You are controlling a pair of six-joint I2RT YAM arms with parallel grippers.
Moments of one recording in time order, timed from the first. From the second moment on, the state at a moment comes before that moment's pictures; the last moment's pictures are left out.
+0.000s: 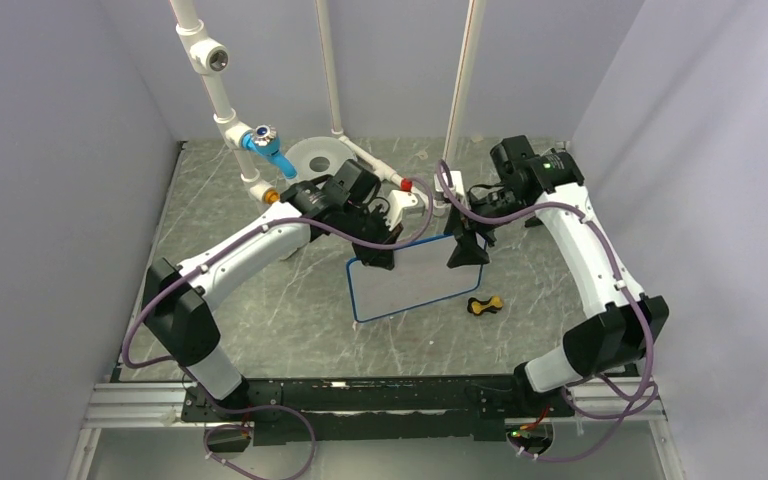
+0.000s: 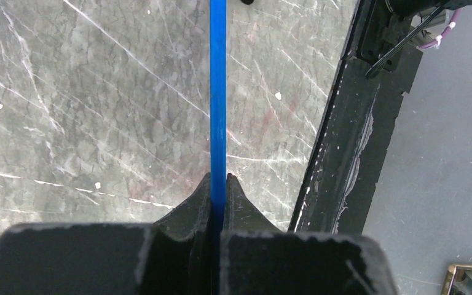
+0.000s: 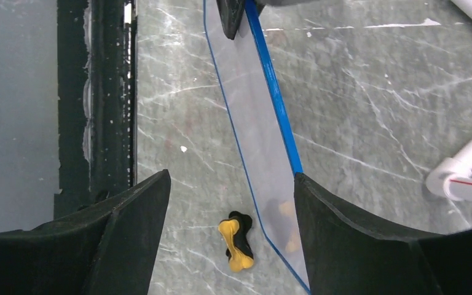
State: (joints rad) left arm -0.75 1.63 1.52 -0.82 0.55 0.22; right arm 0.26 1.48 1.60 -1.43 -0.85 -1.14
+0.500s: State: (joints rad) left arm -0.78 1.60 1.52 -0.84 0.56 0.27; right arm 0.29 1.58 1.57 -1.47 -0.87 -1.20
